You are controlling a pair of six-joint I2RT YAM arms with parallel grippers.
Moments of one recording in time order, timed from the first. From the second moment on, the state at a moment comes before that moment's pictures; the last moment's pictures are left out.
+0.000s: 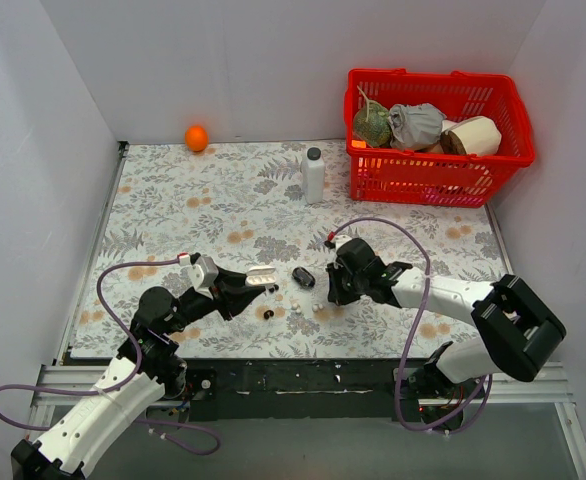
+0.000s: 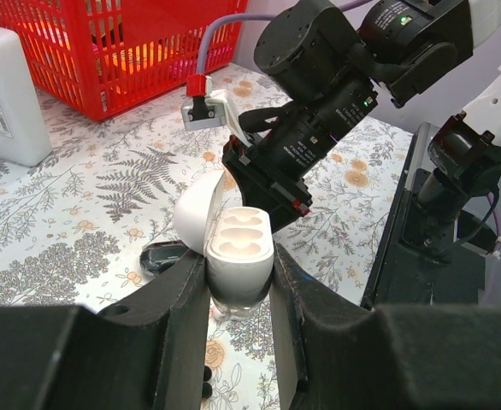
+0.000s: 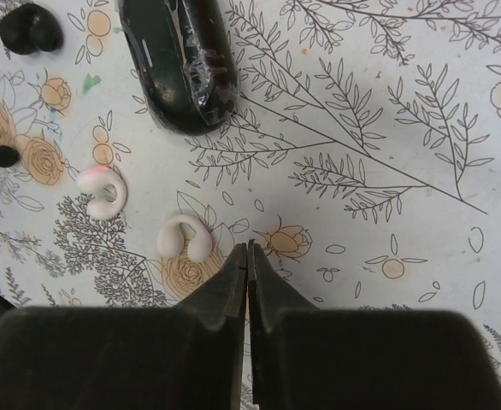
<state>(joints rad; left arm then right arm) -0.57 0.36 0.23 0.25 0.49 -0.22 0.81 1.39 0.64 -0.16 -0.09 0.41</state>
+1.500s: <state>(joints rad) -0.57 0.38 0.23 0.25 0.51 -0.24 0.91 1.34 0.63 -0.18 -0.12 0.39</state>
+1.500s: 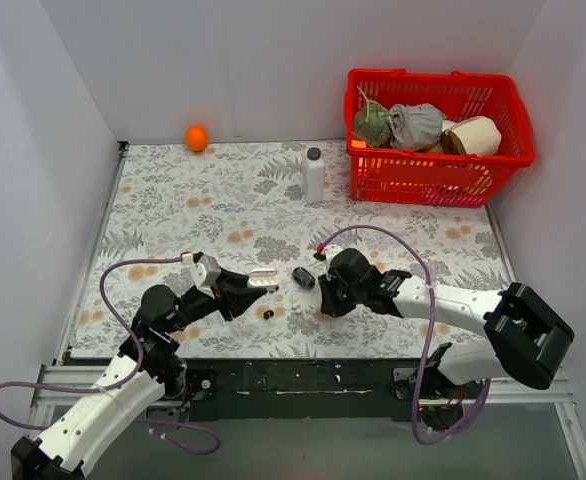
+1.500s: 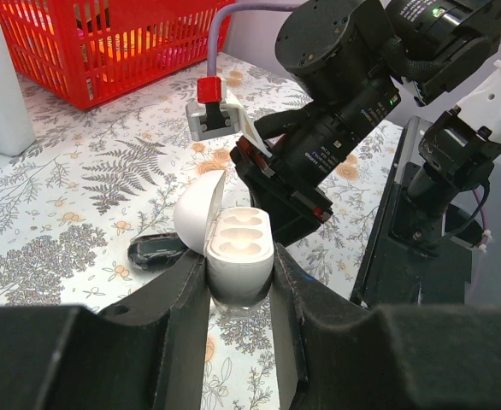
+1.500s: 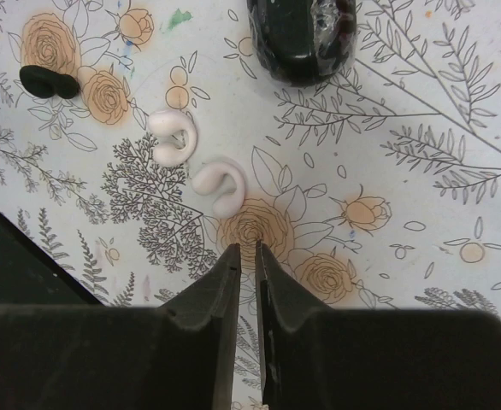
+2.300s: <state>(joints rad) -0.57 0.38 0.23 0.25 0.51 -0.24 0.89 1.50 0.74 -0.20 -0.13 0.23</state>
